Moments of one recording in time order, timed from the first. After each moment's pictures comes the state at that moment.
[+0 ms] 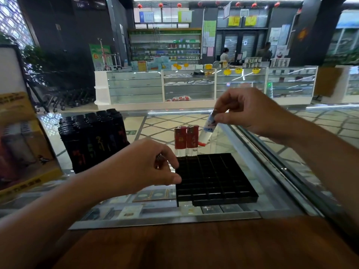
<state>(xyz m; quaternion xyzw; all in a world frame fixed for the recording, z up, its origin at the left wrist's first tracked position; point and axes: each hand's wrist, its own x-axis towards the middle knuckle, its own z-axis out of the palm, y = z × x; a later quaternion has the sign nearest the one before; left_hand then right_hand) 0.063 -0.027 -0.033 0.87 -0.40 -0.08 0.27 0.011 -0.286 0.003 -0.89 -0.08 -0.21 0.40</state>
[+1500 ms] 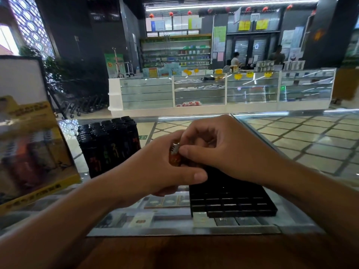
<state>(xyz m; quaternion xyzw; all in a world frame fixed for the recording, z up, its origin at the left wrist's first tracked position) 0.054 -0.026 -0.024 0.70 -0.44 -0.21 0.53 -0.004 -0.200 -0.010 -0.89 -0.19 -0.20 0.36</state>
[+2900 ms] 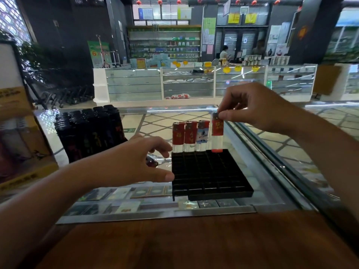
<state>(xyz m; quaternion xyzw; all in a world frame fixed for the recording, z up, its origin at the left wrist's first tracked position) 0.086 -0.019 -0.043 0.87 -0.44 -0.08 0.21 0.007 -0.302 0.007 -0.92 -0.11 -0.22 0.29</state>
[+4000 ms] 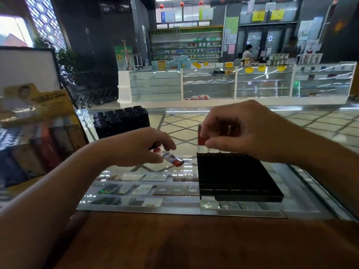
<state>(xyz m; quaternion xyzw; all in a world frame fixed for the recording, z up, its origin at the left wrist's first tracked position) 0.127 0.013 -0.033 0.88 -0.46 -0.03 0.13 -0.008 -0.225 0.002 -0.92 -0.26 -0.18 0.24</state>
